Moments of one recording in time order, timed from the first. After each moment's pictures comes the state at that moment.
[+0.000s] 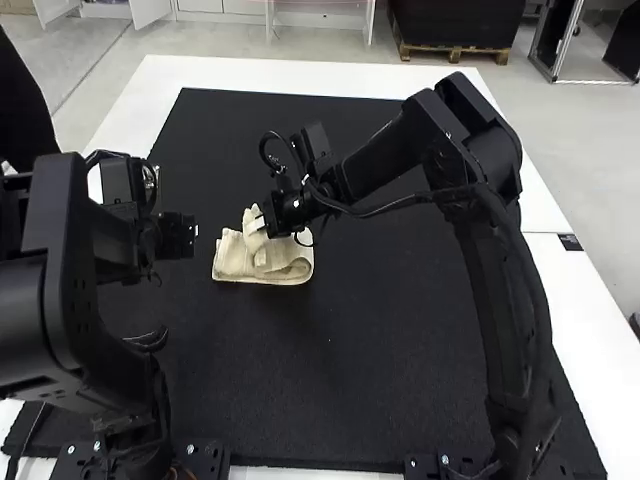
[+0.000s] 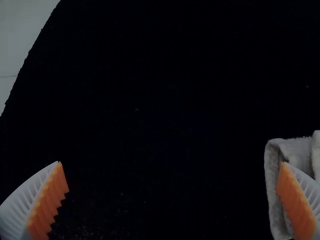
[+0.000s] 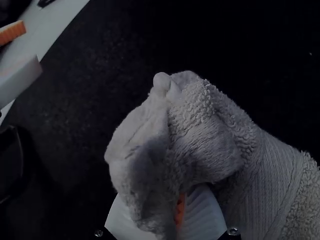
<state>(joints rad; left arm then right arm) 0.32 1.16 0.33 0.25 0.13 0.12 0.77 2.18 1.37 0.12 -0.55 0.28</state>
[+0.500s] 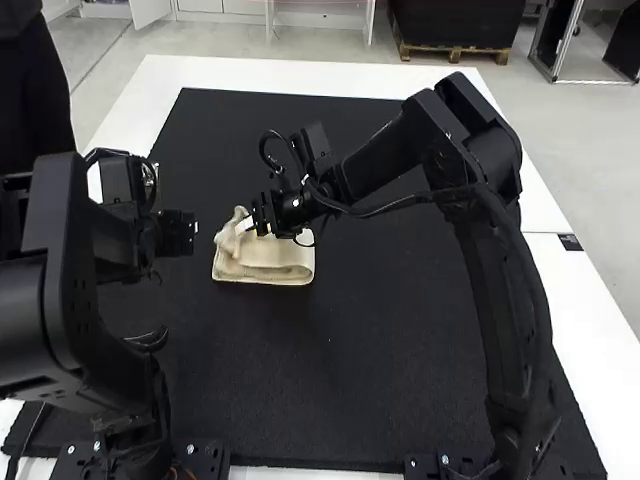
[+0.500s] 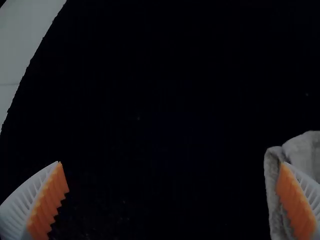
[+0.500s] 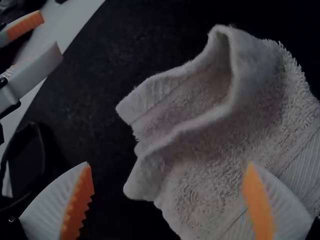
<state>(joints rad) 0.32 1.16 0.33 0.27 0.13 0.12 0.77 2.18 1.37 0.12 -0.61 0.32</state>
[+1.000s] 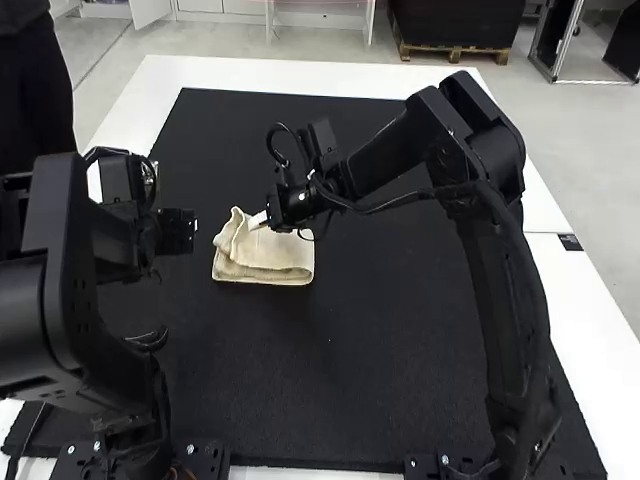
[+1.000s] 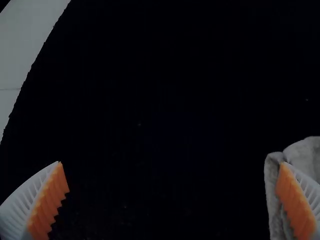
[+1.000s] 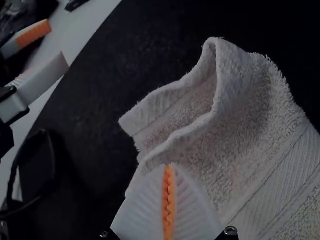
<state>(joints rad) 0.32 1.16 0.33 0.28 0.13 0.12 0.73 2.18 1.37 0.16 -0.67 0.33</state>
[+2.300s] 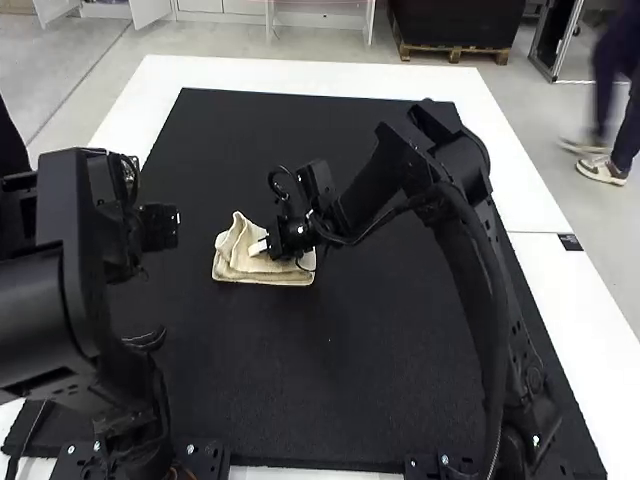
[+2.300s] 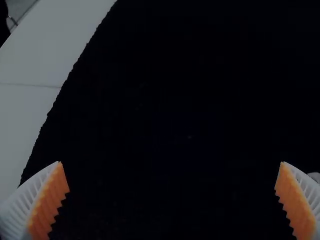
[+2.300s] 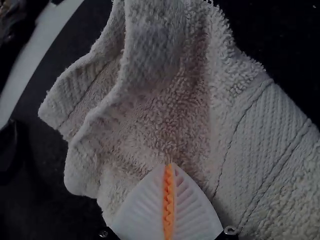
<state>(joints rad) 0.43 1.16 0.33 0.32 0.14 0.11 0.73 2.34 1.33 0.39 -0.69 0.36</state>
